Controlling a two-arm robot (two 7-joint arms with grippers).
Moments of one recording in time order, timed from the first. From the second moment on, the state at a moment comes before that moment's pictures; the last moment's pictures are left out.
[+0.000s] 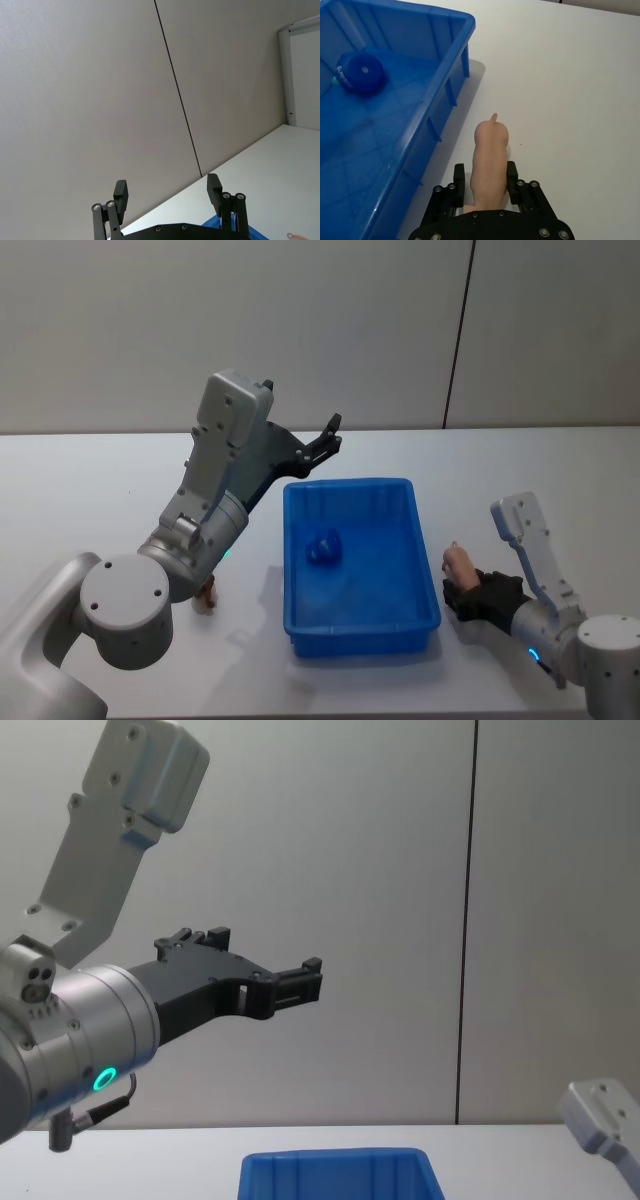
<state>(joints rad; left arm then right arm) -0.24 0.38 0.45 -1.63 -0.20 0.01 -0.01 0.21 0.16 -0.32 -1.21 0.14 0.35 0.17</state>
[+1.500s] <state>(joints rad) -0.24 0.38 0.45 -1.63 -0.20 0.01 -0.01 0.26 0.11 -0.37 -1.30 0.14 0.04 0.40</state>
